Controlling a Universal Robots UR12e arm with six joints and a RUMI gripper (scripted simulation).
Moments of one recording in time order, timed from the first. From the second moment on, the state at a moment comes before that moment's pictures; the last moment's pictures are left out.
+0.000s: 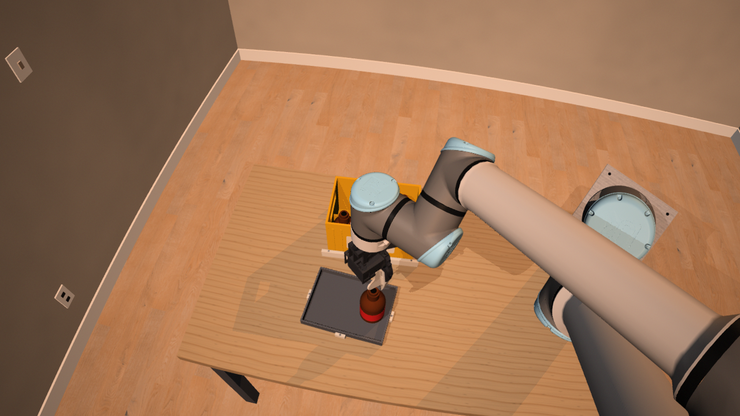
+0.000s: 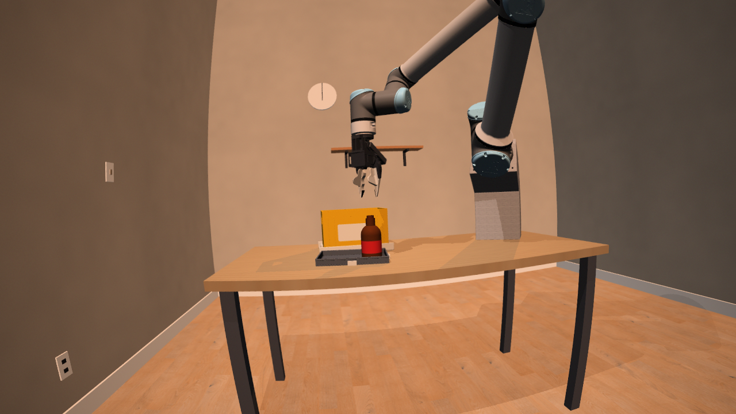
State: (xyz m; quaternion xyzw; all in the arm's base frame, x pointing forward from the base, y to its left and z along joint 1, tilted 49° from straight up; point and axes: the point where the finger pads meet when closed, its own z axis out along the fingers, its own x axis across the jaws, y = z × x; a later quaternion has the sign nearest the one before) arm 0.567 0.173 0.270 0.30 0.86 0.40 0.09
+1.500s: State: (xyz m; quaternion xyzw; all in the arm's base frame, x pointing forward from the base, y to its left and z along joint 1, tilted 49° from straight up) arm 0.578 0.191 0.252 0.30 0.86 0.40 0.09
